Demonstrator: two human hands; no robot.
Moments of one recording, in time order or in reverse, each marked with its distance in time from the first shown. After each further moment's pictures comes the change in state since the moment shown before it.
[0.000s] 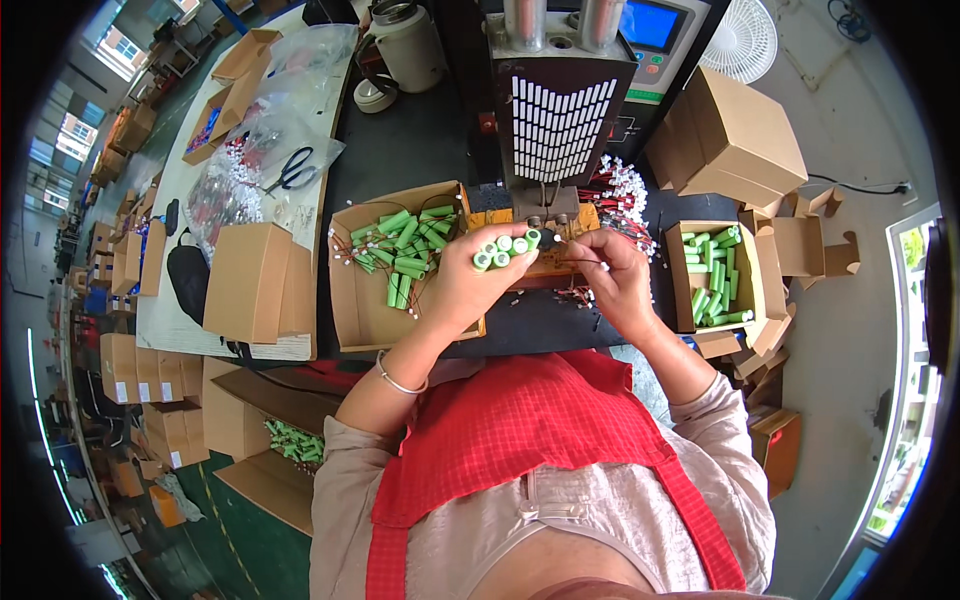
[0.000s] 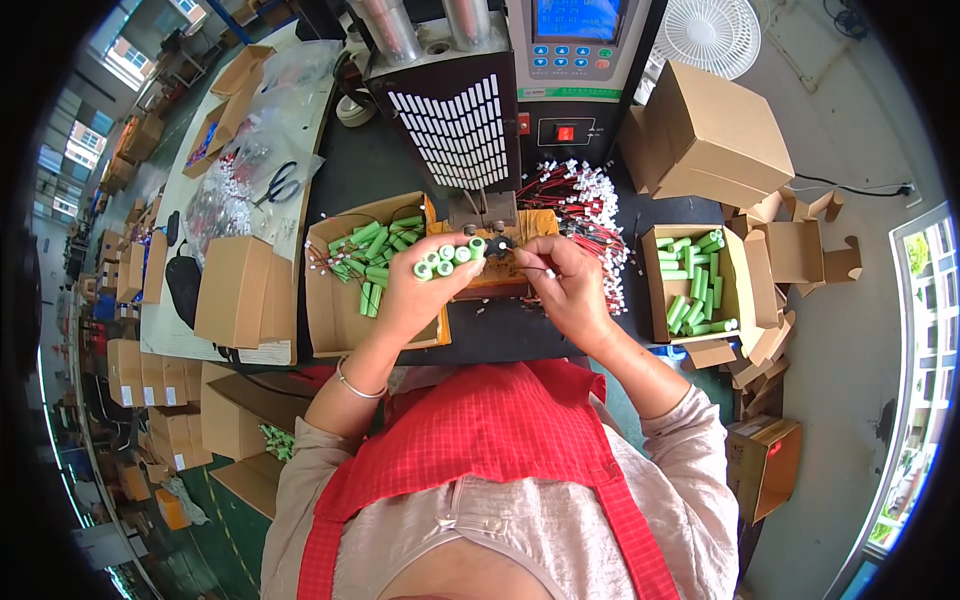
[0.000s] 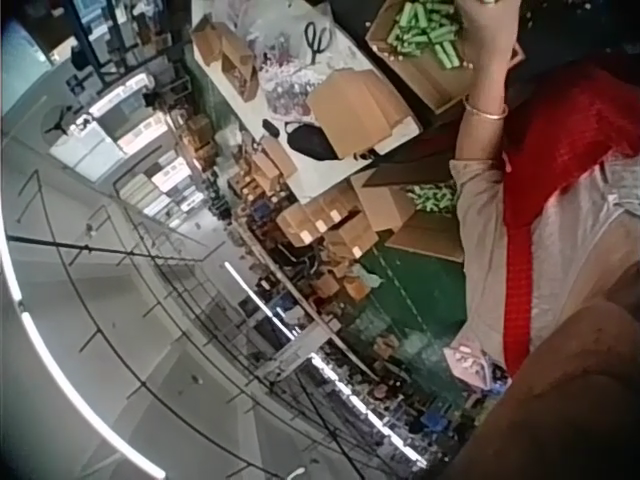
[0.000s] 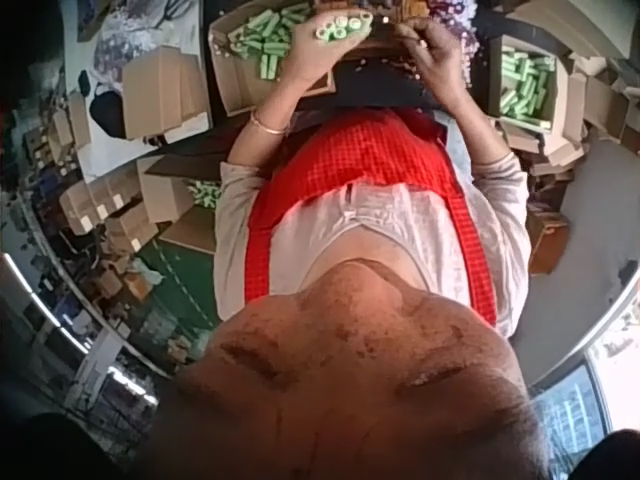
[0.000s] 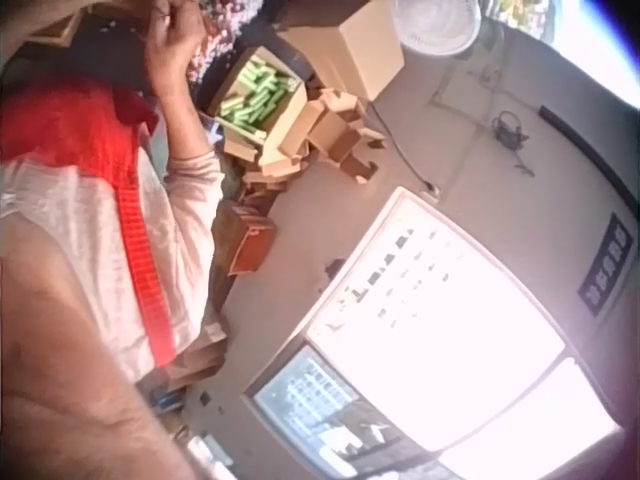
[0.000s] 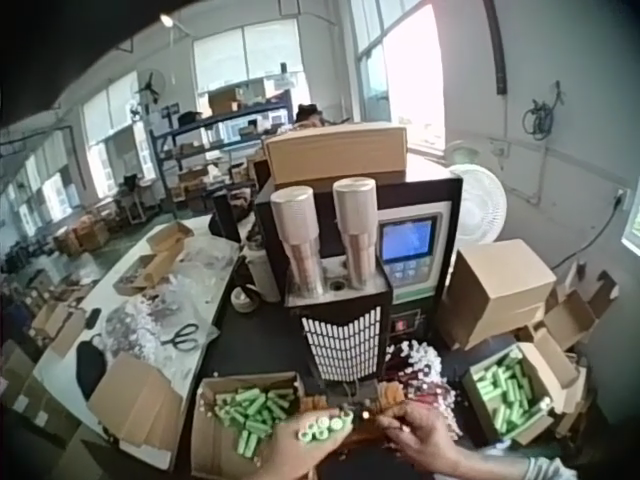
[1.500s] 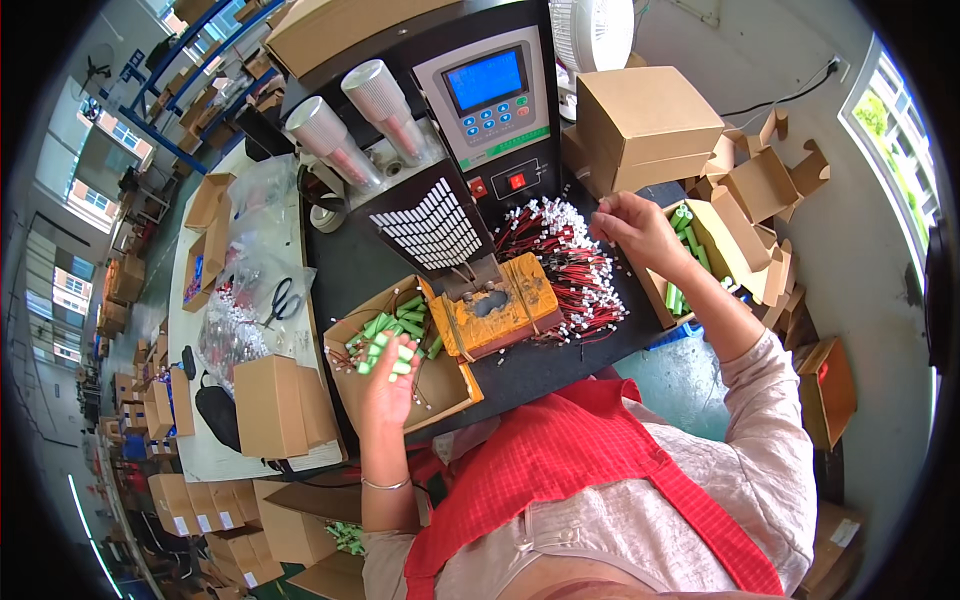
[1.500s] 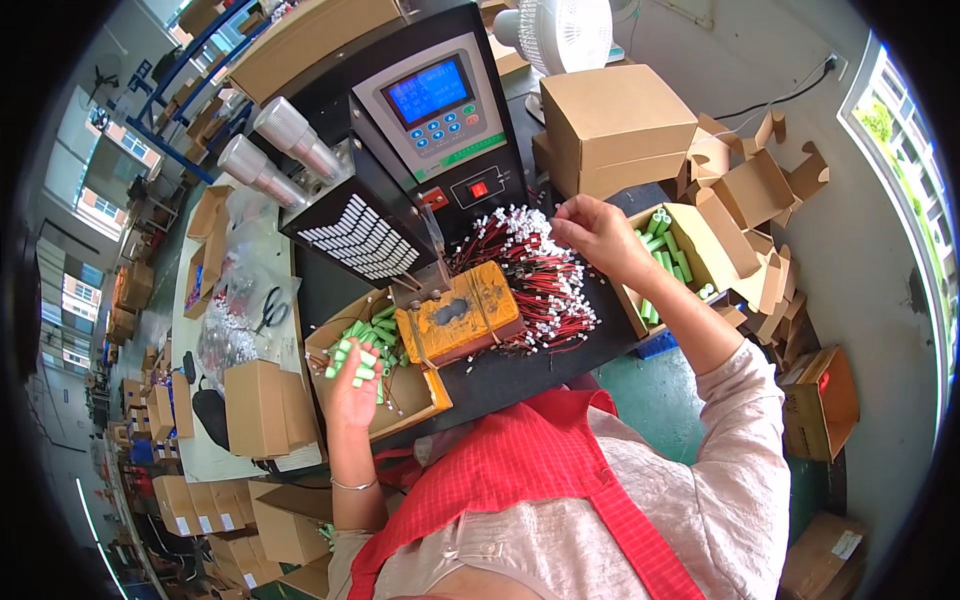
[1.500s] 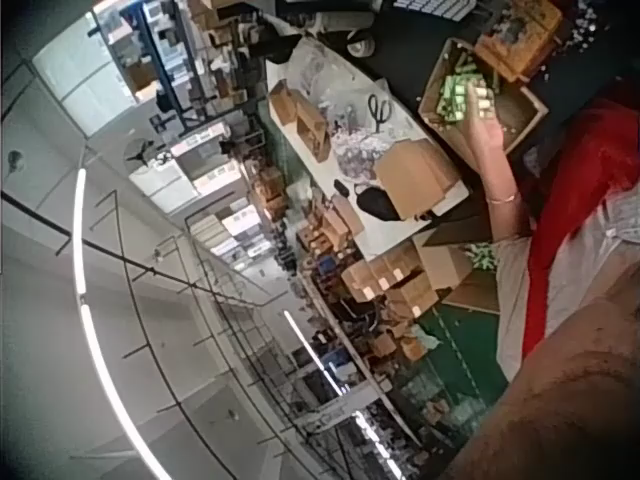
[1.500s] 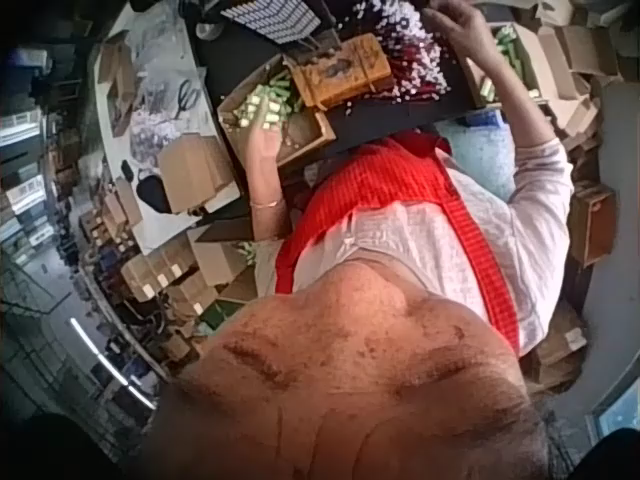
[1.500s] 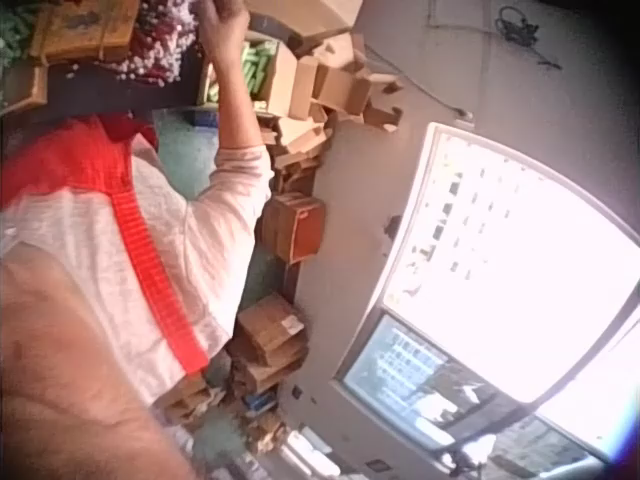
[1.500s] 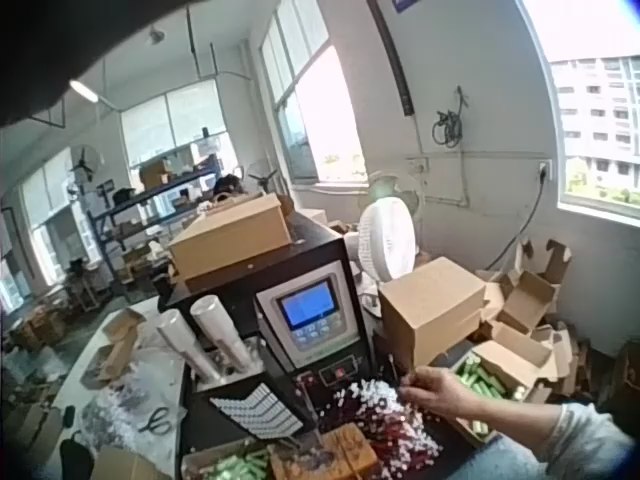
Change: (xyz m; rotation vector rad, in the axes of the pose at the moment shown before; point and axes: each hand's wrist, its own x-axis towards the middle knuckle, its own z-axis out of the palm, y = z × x) left_hand -0.021 -0.004 -0.075 -0.523 0.256 -0.272; right_hand 0.035 0.043 -0.110 0.052 -0.010 0.346
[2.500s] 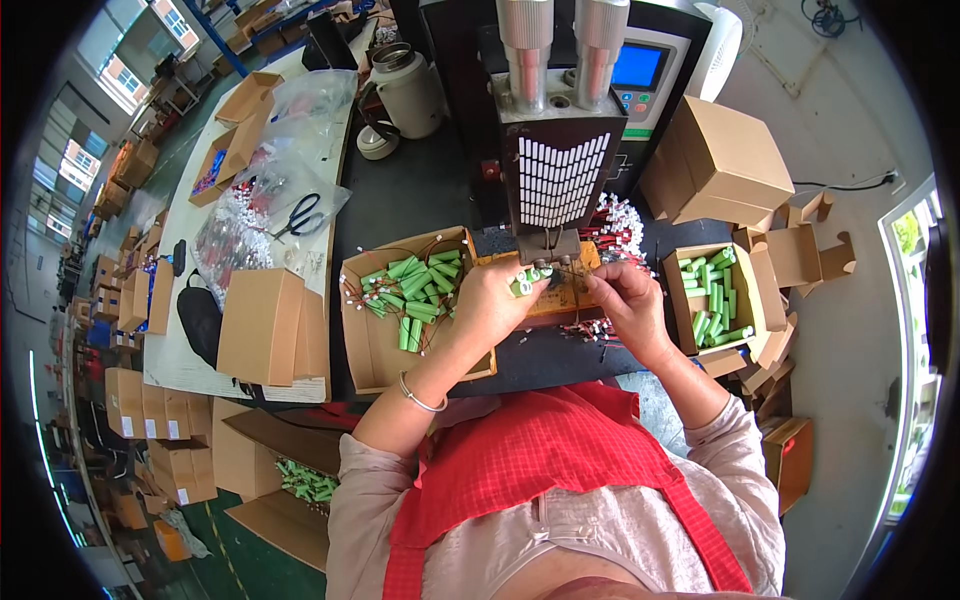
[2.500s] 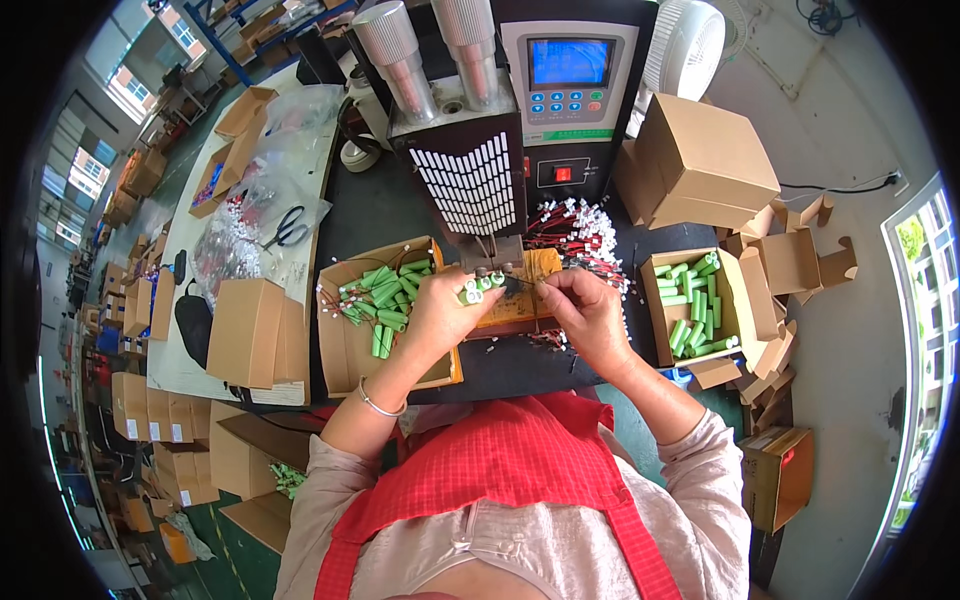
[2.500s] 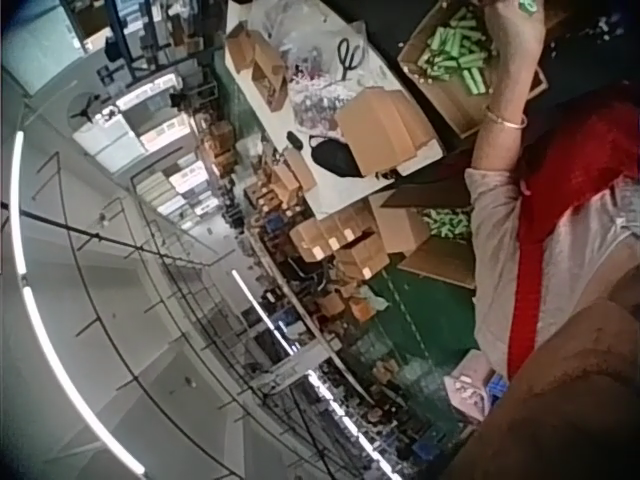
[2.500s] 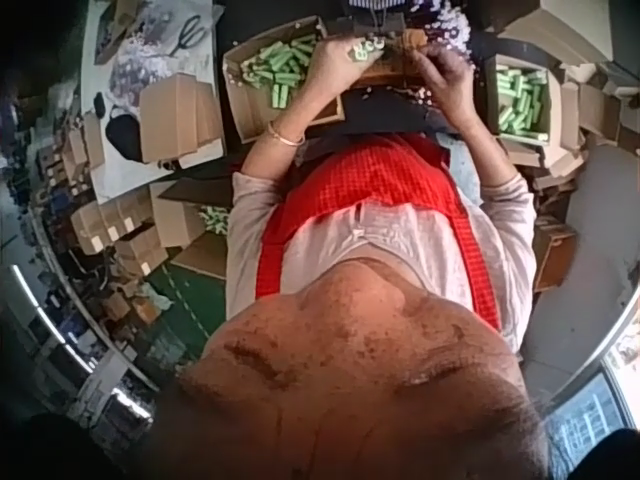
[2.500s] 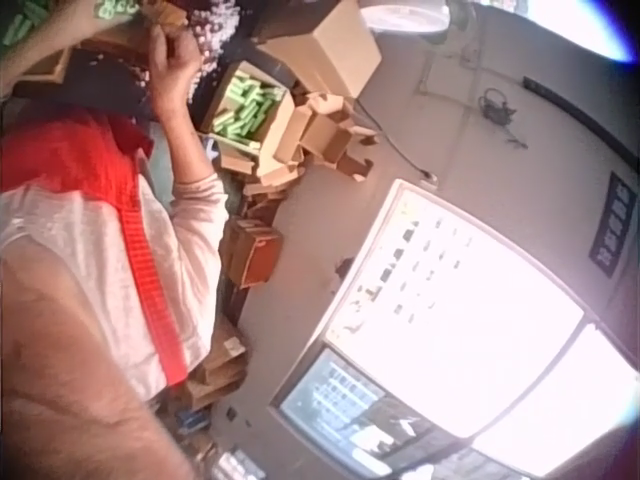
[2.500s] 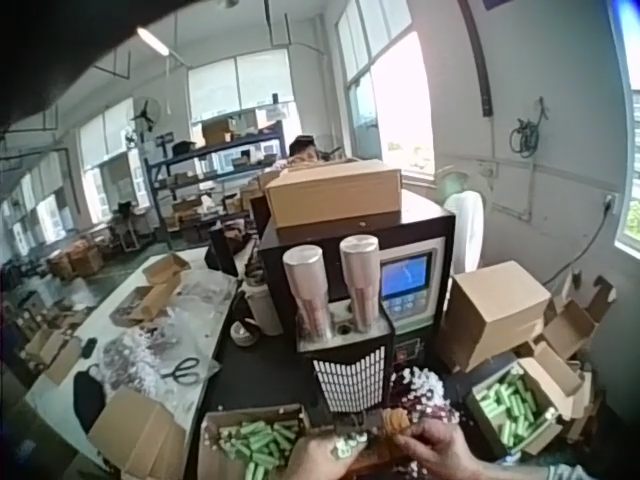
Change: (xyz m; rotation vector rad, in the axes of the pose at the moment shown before) left_hand 0.028 -0.031 0.077 1.185 -0.259 0.713; right_hand -0.045 -0.028 0.101 -0.036 0.038 -0.186
